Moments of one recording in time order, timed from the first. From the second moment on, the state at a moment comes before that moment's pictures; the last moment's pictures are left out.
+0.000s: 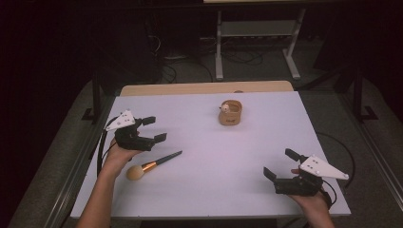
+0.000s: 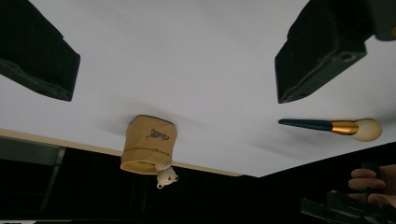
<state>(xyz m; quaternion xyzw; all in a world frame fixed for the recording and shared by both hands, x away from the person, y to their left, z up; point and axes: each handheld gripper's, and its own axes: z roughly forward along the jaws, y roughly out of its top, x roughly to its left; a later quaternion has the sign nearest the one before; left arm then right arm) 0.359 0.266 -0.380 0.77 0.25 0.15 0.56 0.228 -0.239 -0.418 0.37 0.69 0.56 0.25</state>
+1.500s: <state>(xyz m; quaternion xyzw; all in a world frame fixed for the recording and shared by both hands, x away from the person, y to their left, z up) 0.356 0.252 -0.393 0.90 0.21 0.10 0.36 0.229 -0.240 -0.419 0.38 0.70 0.56 0.25</state>
